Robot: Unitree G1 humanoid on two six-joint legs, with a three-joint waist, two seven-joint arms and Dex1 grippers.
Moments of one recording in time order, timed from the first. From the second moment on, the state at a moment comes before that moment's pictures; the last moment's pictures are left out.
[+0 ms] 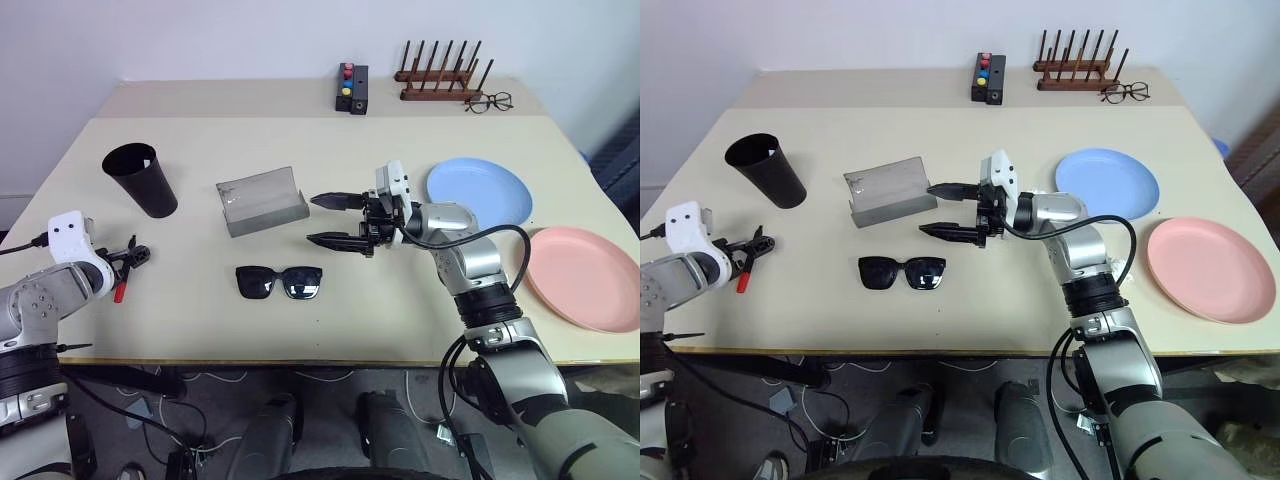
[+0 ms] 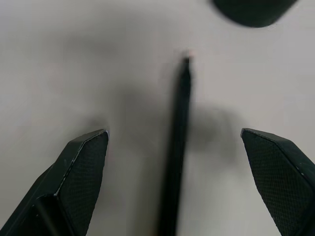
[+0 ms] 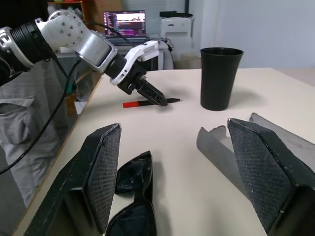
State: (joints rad) left arm -0.38 0.73 0.44 0.16 -0.62 1.08 -0.06; right arm -0.74 -0.31 0.09 0.33 0.37 0.18 1.27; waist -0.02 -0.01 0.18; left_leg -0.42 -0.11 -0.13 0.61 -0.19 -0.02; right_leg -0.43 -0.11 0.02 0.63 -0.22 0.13
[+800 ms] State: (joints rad) left arm -0.41 0.70 0.44 0.09 -0.48 1.19 -0.11; right arm -0.71 -0.30 0.09 0.29 0.38 0.20 1.23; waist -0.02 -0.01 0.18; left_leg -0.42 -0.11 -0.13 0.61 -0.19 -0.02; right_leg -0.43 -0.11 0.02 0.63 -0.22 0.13
